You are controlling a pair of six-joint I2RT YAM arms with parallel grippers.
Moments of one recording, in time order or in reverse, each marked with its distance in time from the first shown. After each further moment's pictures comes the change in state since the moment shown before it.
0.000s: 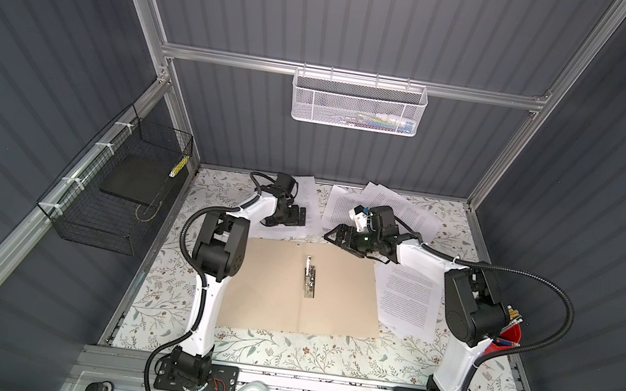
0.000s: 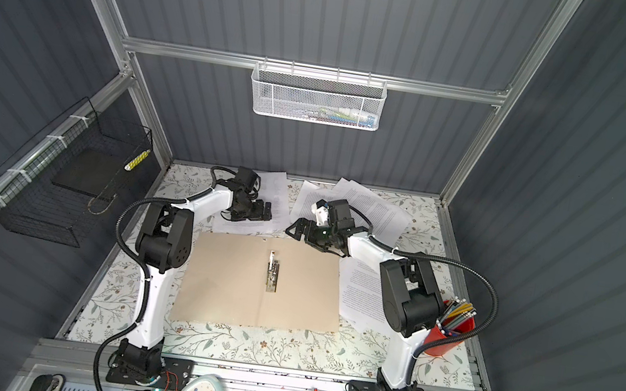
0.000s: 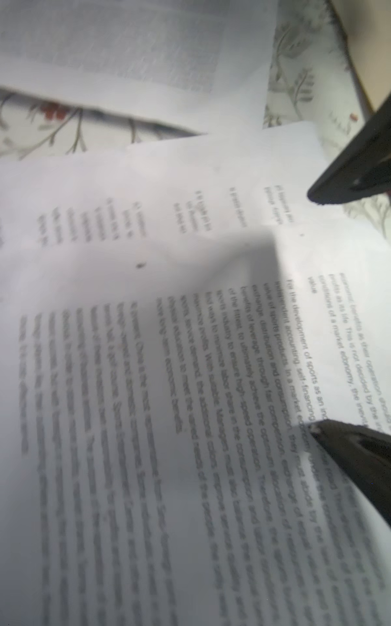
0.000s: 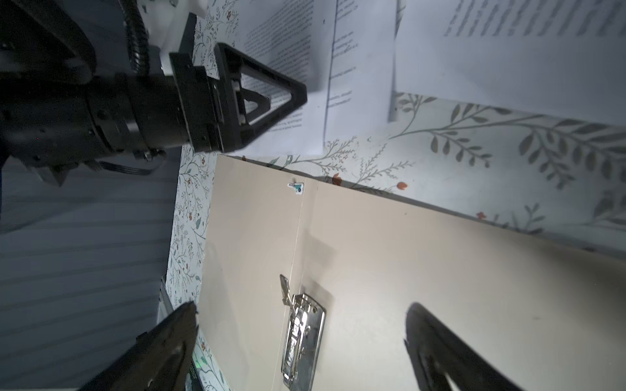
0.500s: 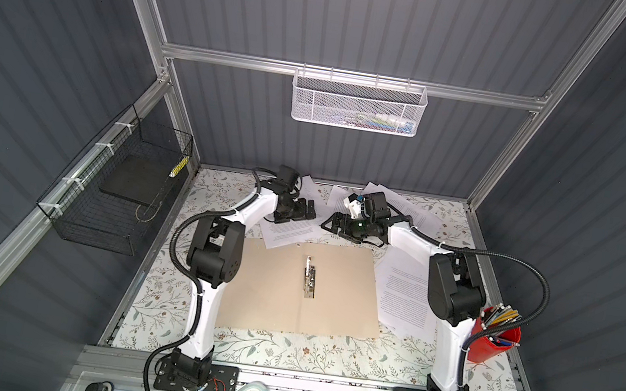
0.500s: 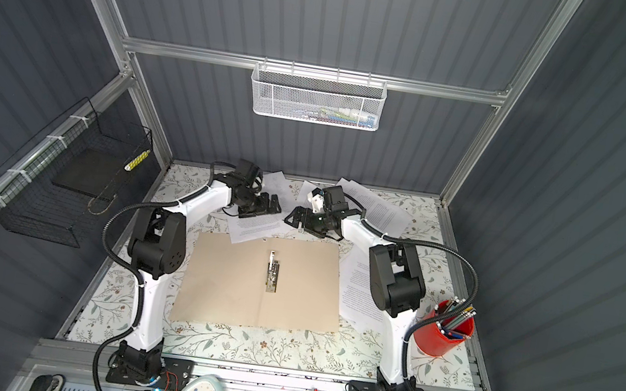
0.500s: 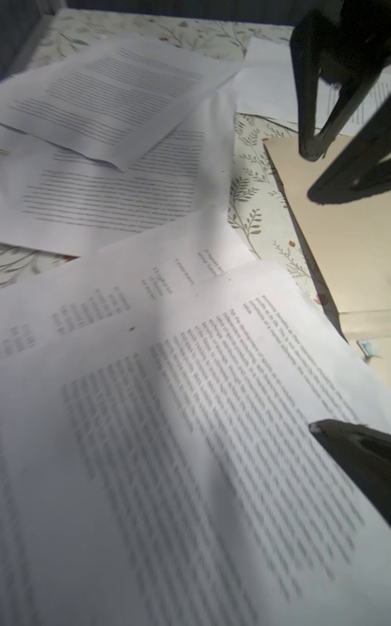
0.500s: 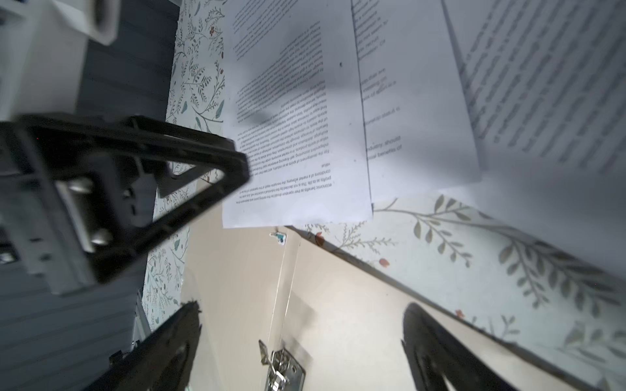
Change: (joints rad) left arm 0.045 -0.111 0.008 -0.021 0.130 -0.079; right arm -0.016 0.229 0.332 -0.168 0.006 -0.105
